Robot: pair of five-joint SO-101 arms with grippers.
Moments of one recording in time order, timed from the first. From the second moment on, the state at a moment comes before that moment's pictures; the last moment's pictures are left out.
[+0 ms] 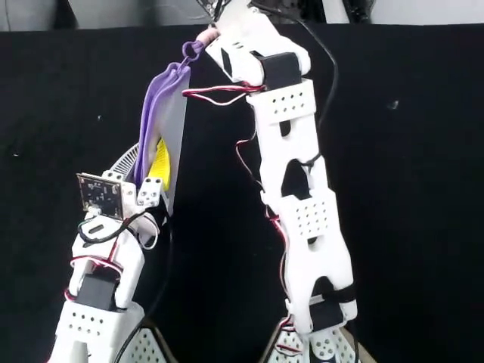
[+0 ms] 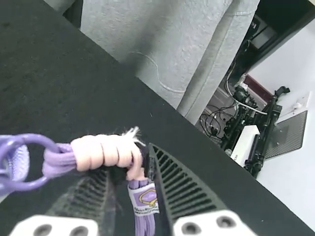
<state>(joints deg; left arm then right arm) 6.1 -93.2 86.4 13.7 3.1 -14.1 51.4 -87.3 76.9 27.6</state>
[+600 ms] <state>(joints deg) 6.6 -100.0 80.6 25.5 5.7 -12.0 51.3 -78.3 68.4 28.4</state>
